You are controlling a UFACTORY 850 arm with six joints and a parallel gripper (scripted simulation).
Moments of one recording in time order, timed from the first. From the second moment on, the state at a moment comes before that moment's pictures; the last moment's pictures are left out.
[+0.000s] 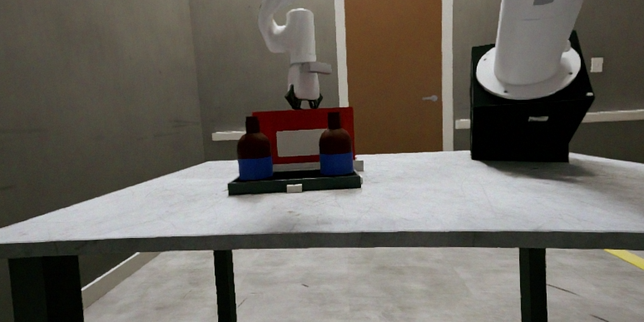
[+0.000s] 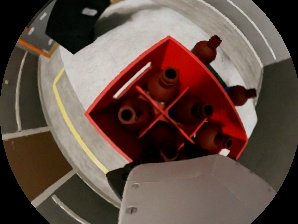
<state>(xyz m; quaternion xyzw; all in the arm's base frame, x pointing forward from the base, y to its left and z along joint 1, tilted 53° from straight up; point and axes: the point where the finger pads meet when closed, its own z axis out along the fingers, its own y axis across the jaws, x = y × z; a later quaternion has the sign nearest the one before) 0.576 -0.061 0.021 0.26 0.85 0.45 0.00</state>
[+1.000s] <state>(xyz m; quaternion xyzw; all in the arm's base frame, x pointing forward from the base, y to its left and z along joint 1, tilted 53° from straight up) 0.574 -0.068 0.027 0.26 0.85 0.45 0.00</state>
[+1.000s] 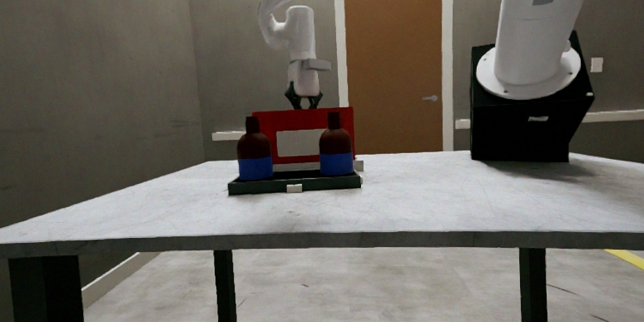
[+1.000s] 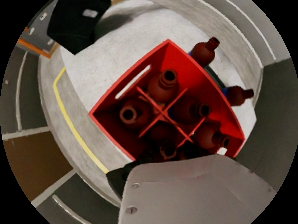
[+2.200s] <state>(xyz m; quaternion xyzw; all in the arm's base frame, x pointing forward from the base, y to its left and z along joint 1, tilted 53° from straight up) 0.558 -0.120 0.067 0.26 0.85 0.45 0.00</state>
